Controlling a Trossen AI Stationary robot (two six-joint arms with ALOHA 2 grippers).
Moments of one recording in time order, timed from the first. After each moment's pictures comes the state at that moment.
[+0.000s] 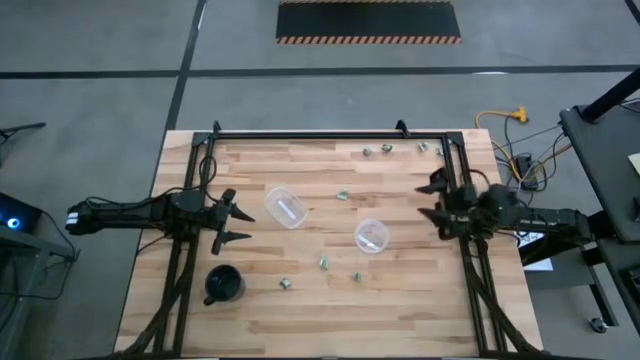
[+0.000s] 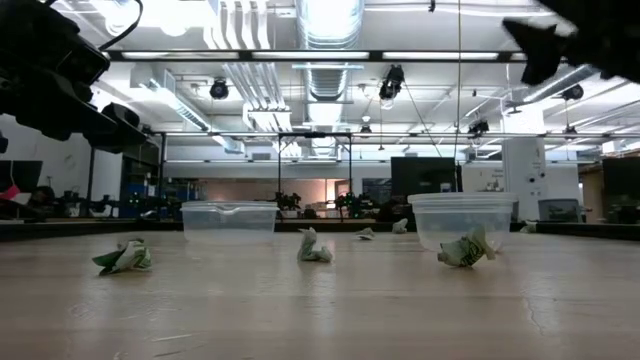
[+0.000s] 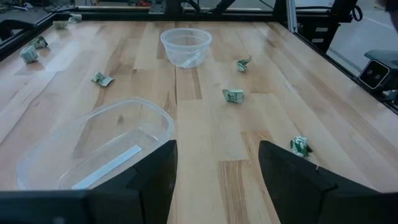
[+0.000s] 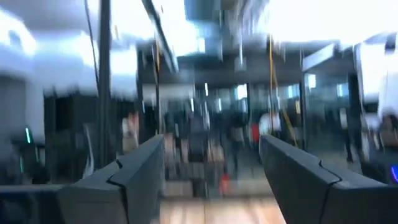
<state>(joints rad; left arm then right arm) 0.04 0.20 0.11 -0.29 0.15 0.01 -0.12 0.10 0.01 0.54 -0.13 0.12</state>
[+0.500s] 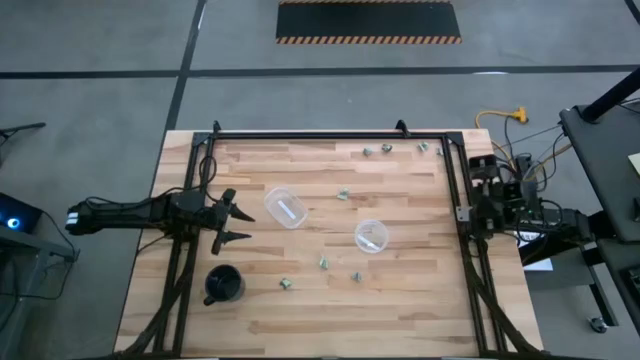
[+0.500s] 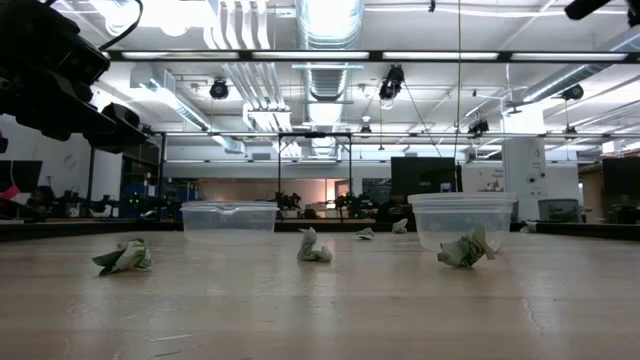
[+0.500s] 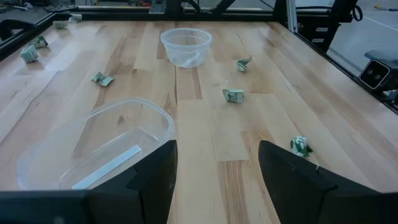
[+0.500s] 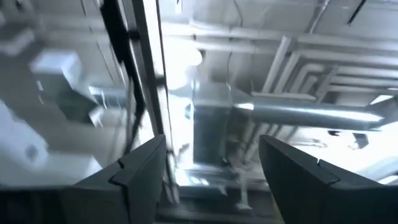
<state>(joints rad) 0.04 0.20 0.11 -0.29 0.15 0.01 -0.12 0.11 0.03 1.14 -0.14 0.10</state>
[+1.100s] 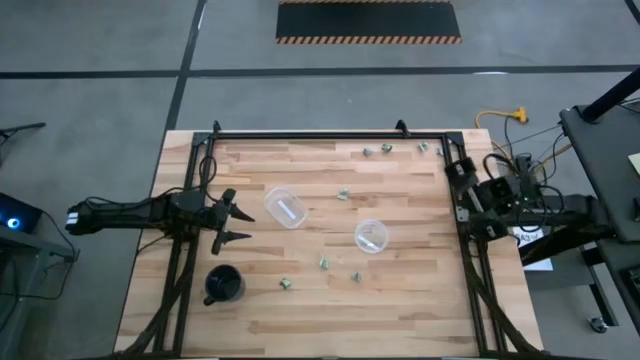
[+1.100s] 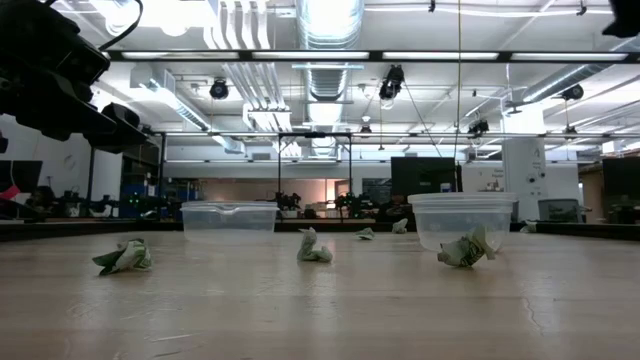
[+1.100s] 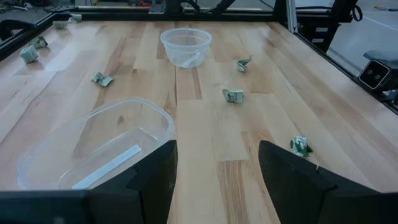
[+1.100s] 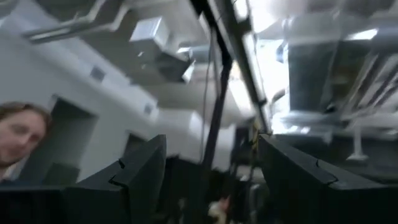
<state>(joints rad) 0.04 0.20 0.11 -0.29 0.15 0.01 -0.12 0.54 0.29 1.10 -0.55 0.29</state>
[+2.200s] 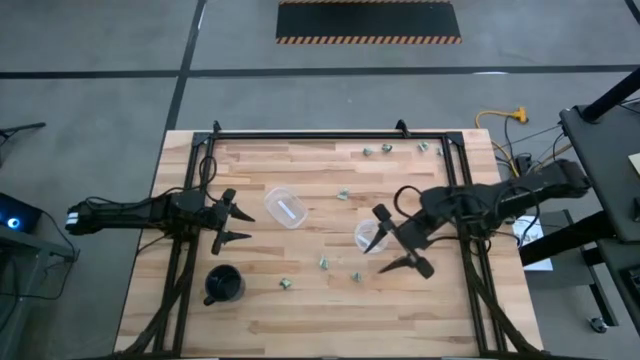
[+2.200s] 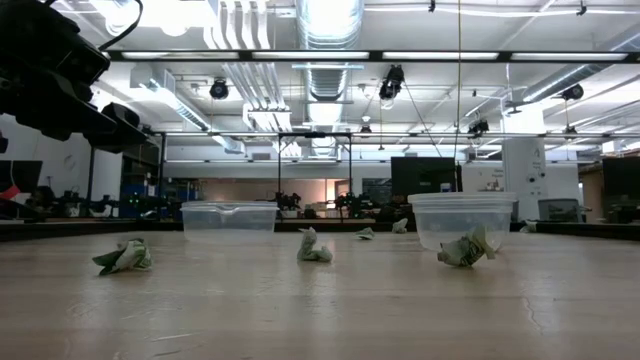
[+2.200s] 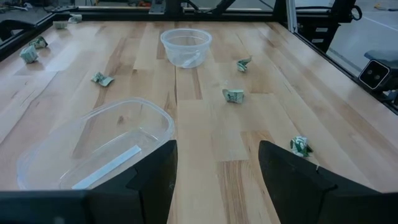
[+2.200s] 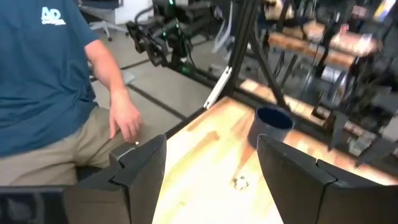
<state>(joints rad) 0.04 0.20 0.11 -0.29 0.15 0.01 0.25 1.16 0.94 -0.06 -0.36 -0.20</state>
